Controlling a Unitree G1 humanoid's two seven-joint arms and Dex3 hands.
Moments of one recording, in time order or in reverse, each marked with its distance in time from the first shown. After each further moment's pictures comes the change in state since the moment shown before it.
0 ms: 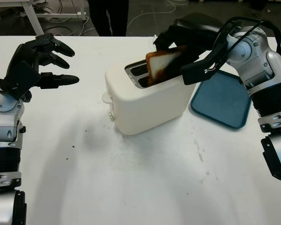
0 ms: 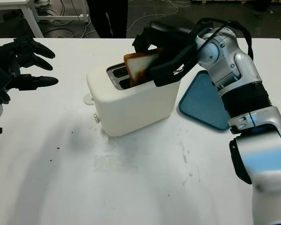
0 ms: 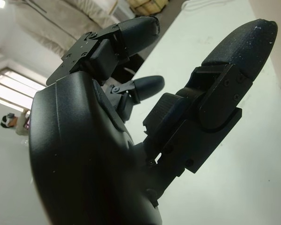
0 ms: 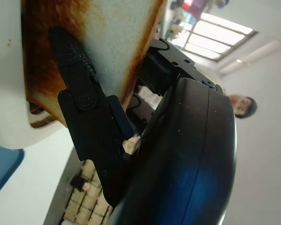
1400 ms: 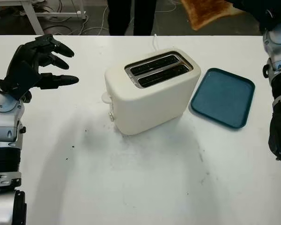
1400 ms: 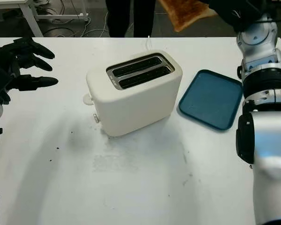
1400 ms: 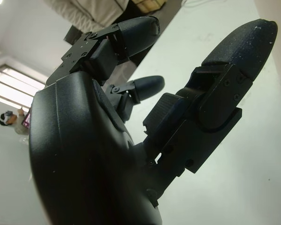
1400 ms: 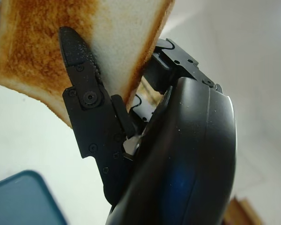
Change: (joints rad) left arm 0.000 0.000 0.000 0.014 0.000 -0.006 0.005; right arm -0.134 0.021 -0.322 0.569 0.243 0.079 -0.588
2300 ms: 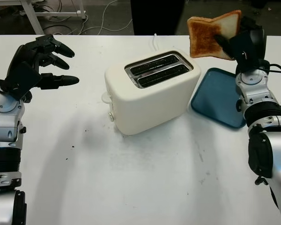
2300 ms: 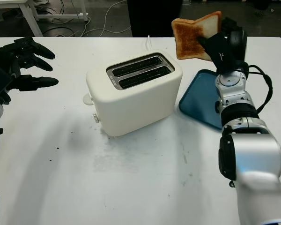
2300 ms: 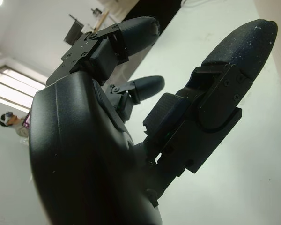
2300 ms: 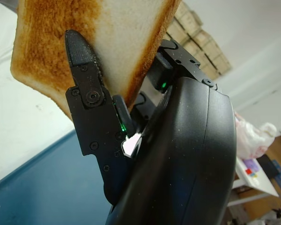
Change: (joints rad) left arm 0.000 0.000 -0.002 0.001 0.002 -0.006 0.001; right arm 0.174 0.118 -0.067 0.083 0.101 0.046 -0.147
